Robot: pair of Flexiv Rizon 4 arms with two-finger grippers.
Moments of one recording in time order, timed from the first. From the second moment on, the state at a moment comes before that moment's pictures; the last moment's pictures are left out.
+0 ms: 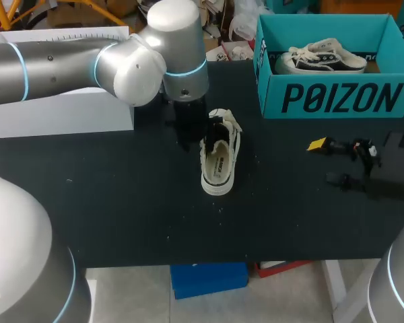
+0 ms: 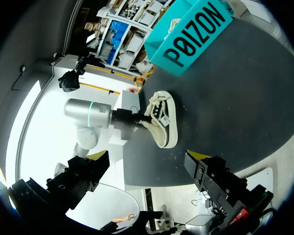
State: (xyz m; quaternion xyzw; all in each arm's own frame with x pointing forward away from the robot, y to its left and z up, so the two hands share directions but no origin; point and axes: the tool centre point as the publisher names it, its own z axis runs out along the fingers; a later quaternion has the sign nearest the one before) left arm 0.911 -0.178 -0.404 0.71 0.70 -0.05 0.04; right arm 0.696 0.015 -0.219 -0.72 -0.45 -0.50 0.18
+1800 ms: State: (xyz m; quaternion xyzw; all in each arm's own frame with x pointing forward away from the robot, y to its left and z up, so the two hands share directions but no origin) left arm 0.920 -0.150 -0.230 0.71 0.69 -0.02 0.14; right arm 0.696 0.015 -0.219 -0.72 -0.45 -0.50 0.18
